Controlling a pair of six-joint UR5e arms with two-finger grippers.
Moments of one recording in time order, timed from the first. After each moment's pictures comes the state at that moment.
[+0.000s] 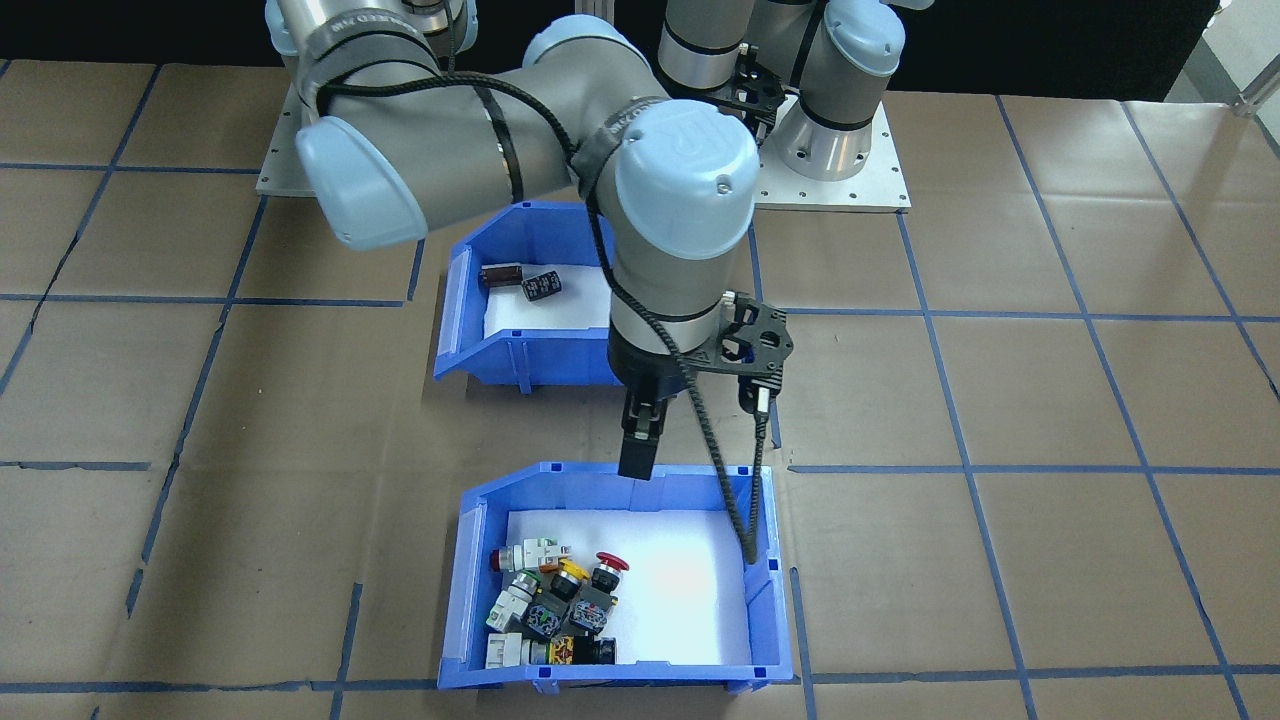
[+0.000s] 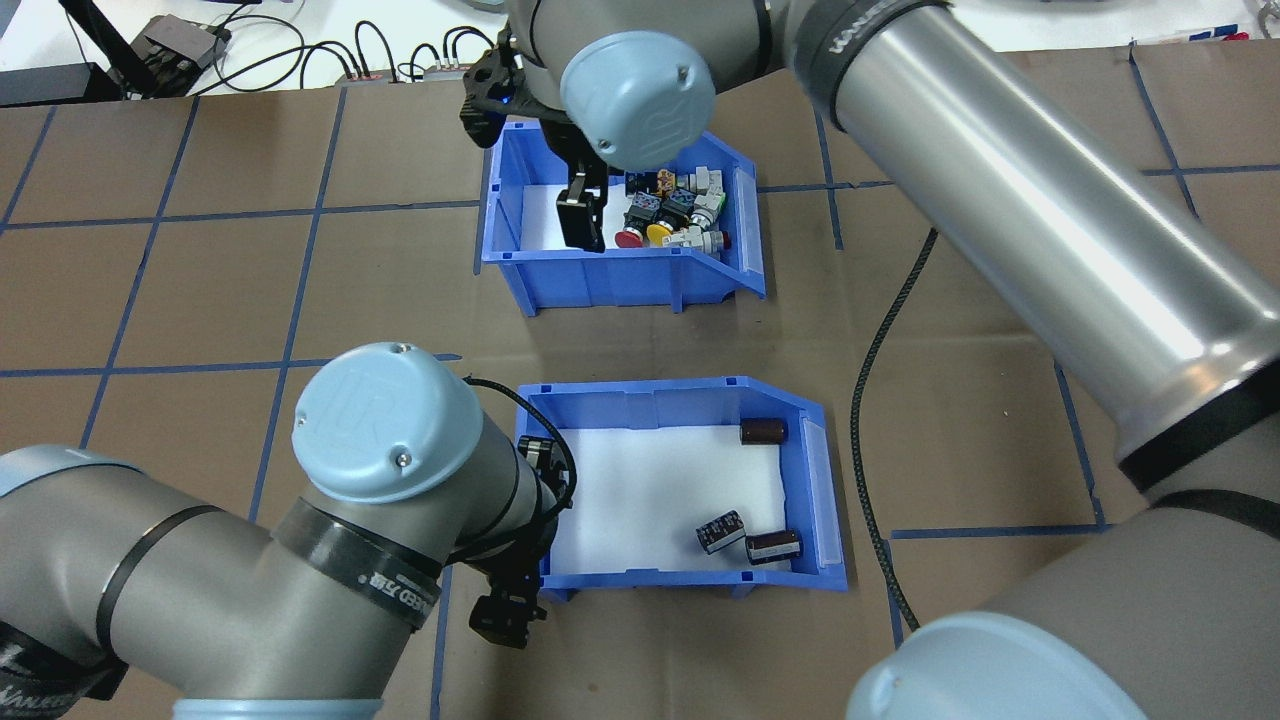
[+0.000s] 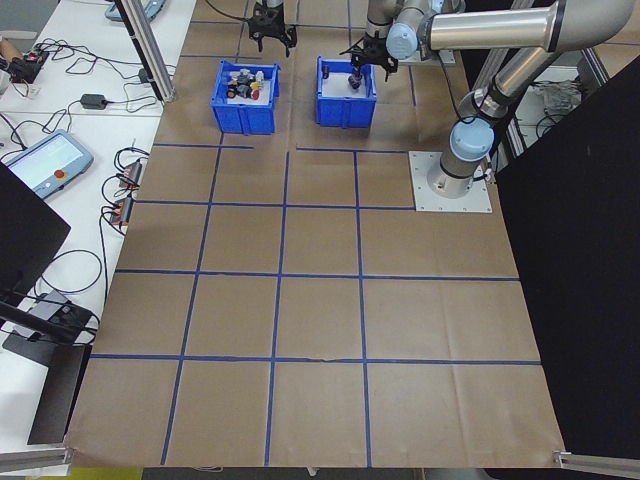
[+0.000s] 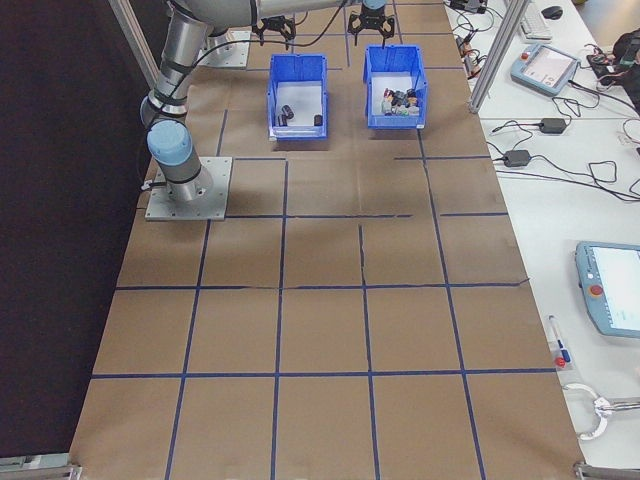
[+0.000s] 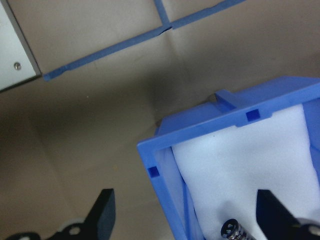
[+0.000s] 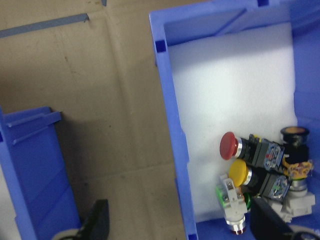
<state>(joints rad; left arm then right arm) -1.99 -1.32 -2.17 -1.25 1.45 -1.87 2.05 -1.00 1.12 -1.72 -1.63 -0.94</state>
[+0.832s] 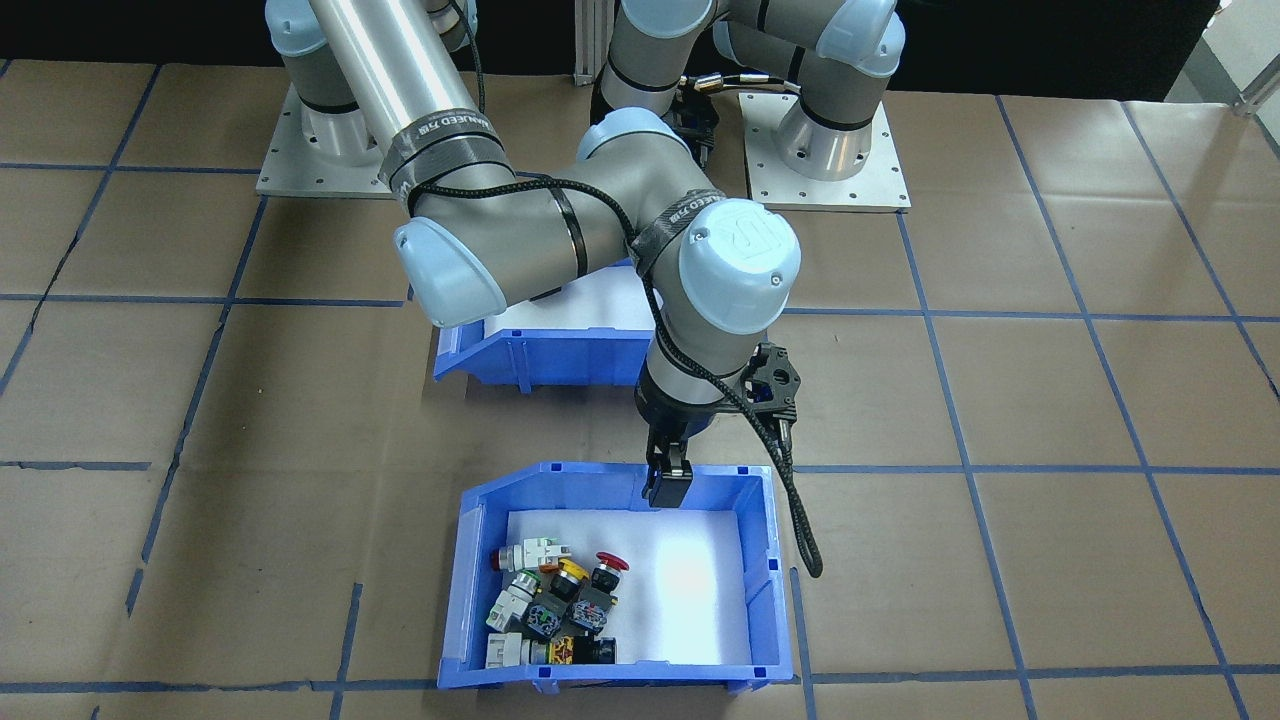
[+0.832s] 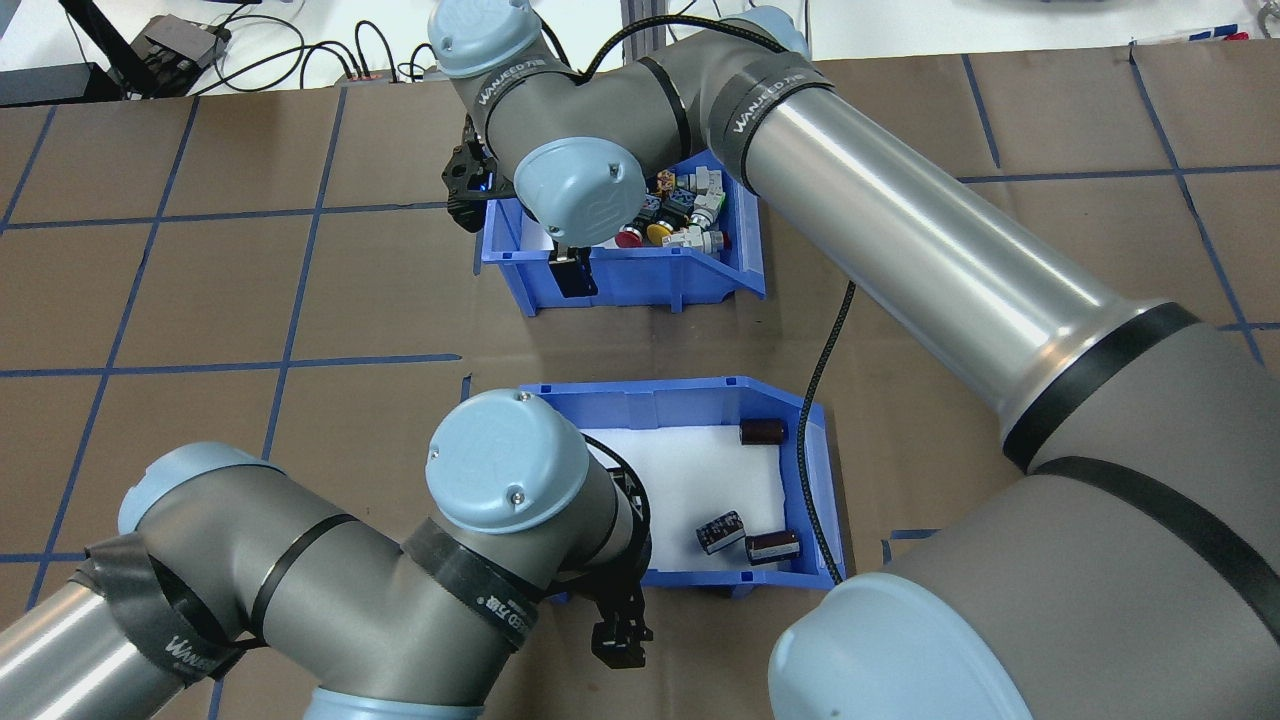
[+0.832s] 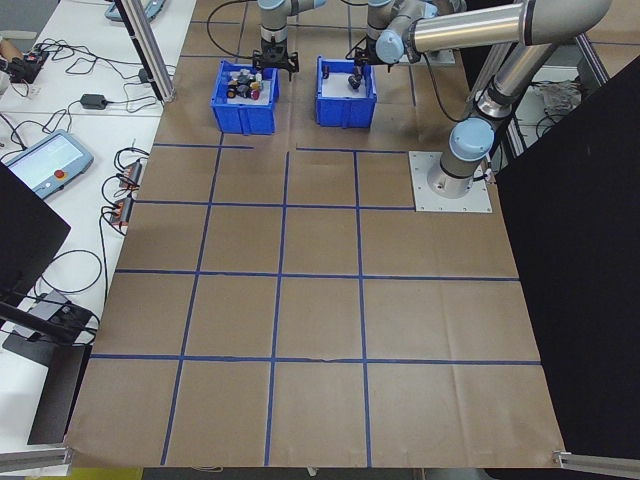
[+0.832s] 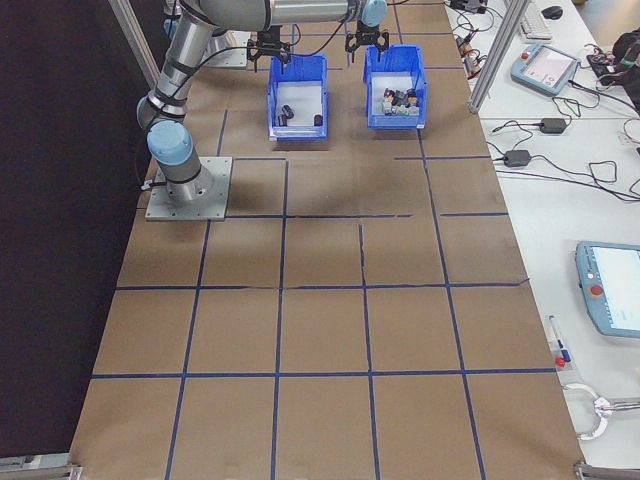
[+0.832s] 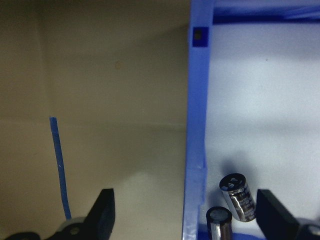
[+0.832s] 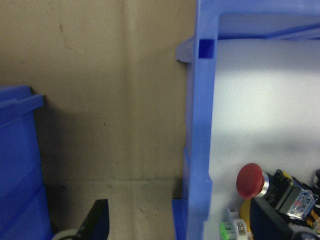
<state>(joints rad) -2.09 -1.46 -2.20 -1.04 1.39 -2.11 2.07 -0.92 1.16 -1.78 -1.69 -1.07</state>
